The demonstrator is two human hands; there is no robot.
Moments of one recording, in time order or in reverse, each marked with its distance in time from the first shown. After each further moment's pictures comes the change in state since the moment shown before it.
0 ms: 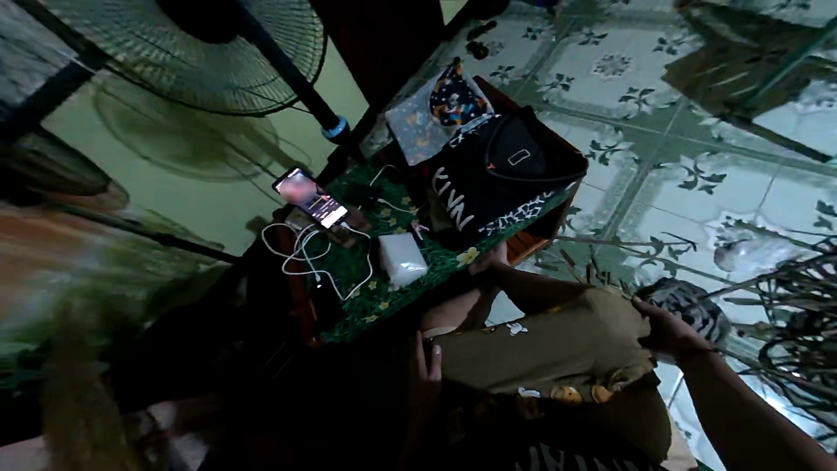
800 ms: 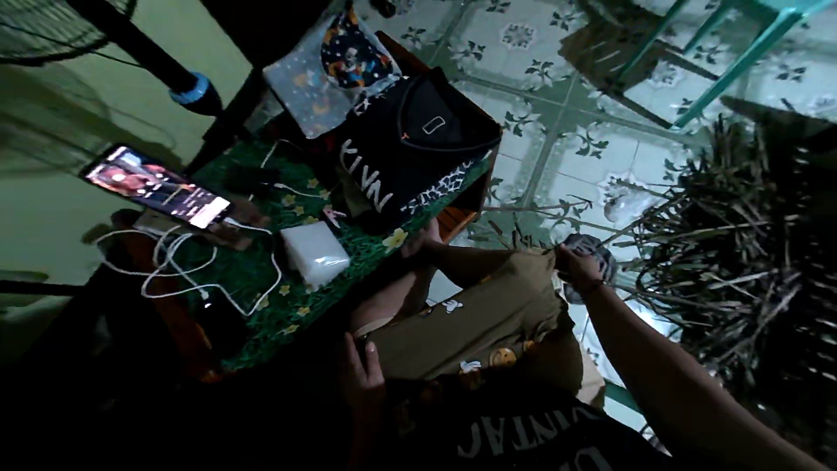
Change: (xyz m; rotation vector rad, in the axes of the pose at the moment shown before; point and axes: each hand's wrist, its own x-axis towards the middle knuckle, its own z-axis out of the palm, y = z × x) left_hand -0.006 -0.001 0.005 0.208 0.068 0.109; right_hand 0.011 -0.012 -0.001 -0.190 0.549 -0.195
